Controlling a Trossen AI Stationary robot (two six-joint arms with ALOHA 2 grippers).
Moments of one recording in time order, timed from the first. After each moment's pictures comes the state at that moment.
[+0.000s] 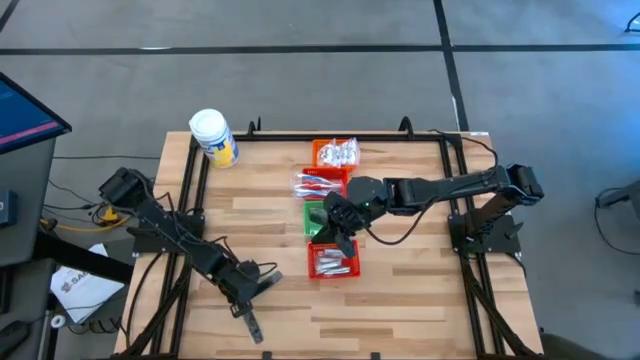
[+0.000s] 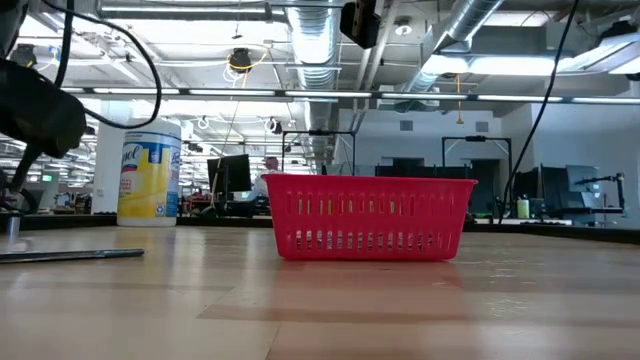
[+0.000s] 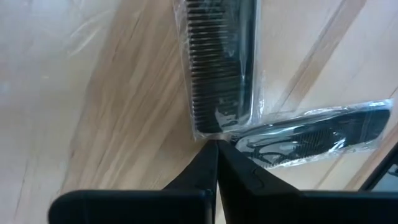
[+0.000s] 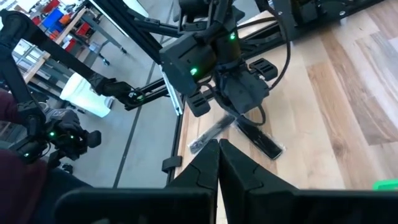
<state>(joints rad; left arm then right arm) -0.66 1.52 0.65 -0.39 0.14 -1.19 0.09 1.59 1.29 -0.13 -0.31 0.52</state>
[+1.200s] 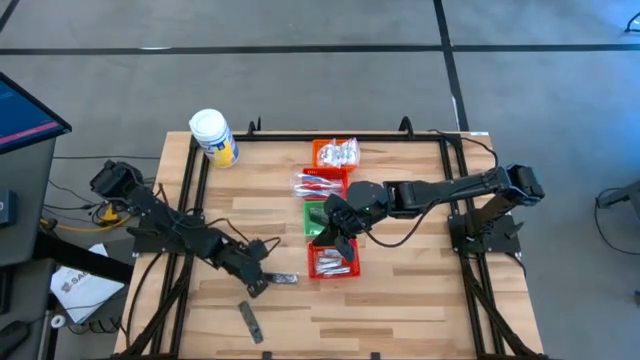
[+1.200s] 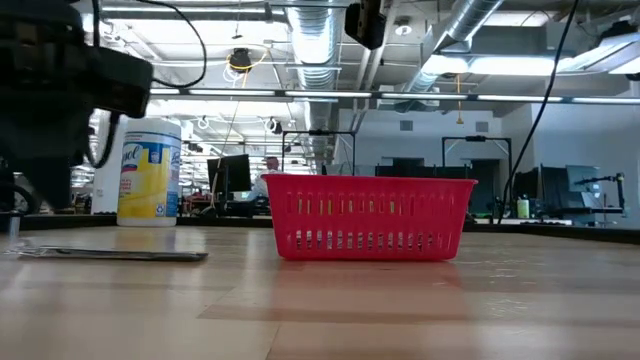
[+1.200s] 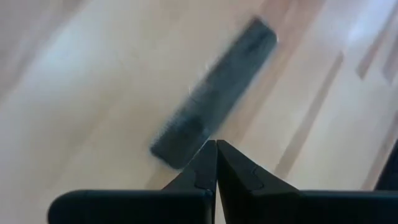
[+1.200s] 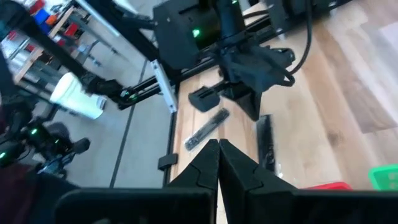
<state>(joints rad) -0.52 1.38 0.63 -0.32 -0.13 -1.16 0.12 1.59 1.29 -0.16 -0.26 0.55</state>
